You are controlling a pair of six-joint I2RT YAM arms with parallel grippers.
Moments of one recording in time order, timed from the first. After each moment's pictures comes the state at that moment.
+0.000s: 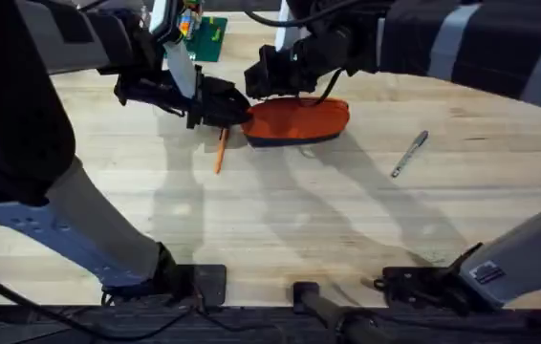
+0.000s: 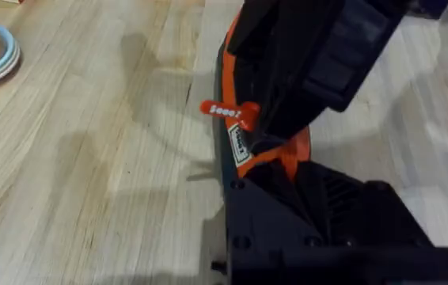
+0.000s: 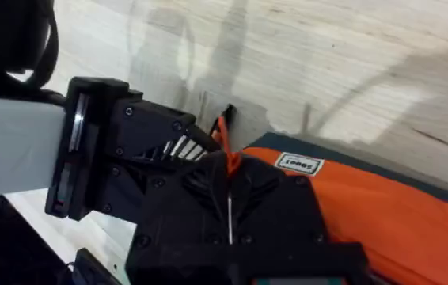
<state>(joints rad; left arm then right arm) 0.12 1.89 1.17 -0.97 1.13 1.60 0.62 1.84 1.39 -0.46 -0.32 0.49</state>
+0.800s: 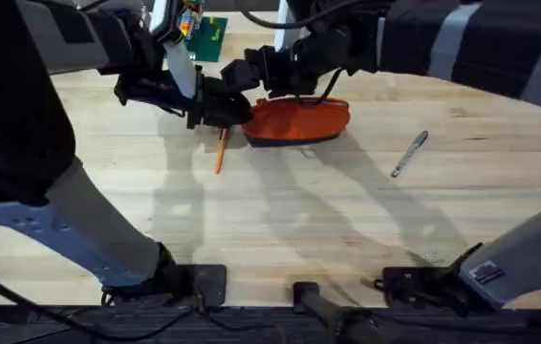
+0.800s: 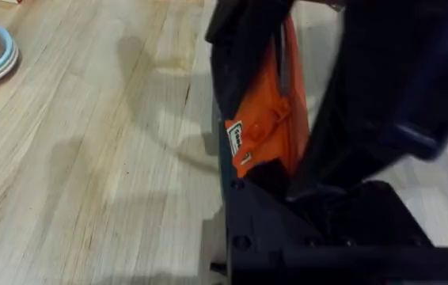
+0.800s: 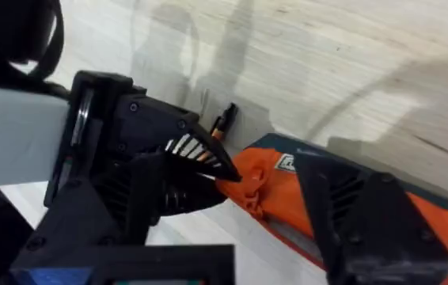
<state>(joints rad) 0.12 1.89 1.17 -0.97 1.13 1.60 0.62 1.84 1.40 -0.46 -0.33 0.46</state>
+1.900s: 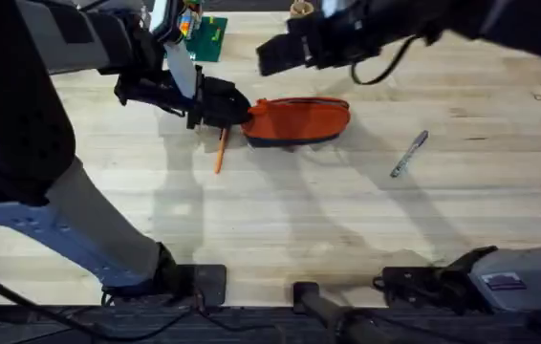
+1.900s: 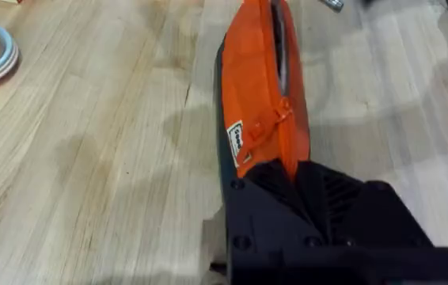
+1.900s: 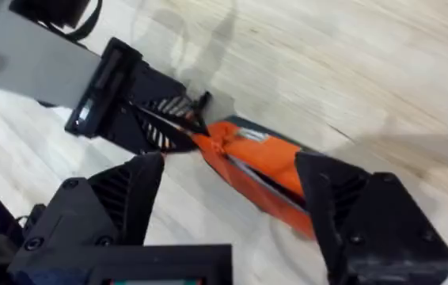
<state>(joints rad) 0.12 1.89 1.17 -0.97 1.13 1.60 0.50 1.60 1.40 -0.66 -0.34 0.18</state>
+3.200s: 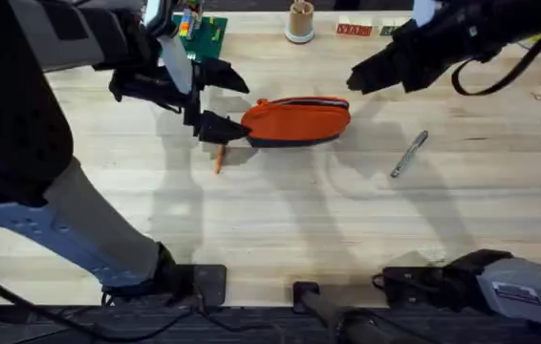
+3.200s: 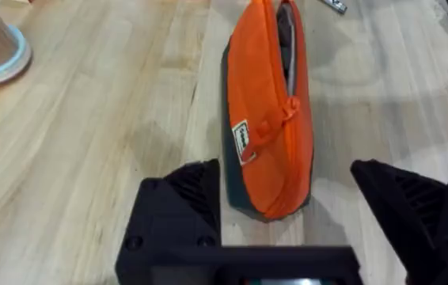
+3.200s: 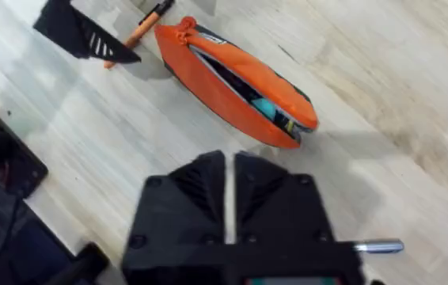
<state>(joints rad) 0.13 1.89 1.20 -1.01 1.13 1.60 0.35 1.37 1.40 -1.07 -0.34 -0.24</state>
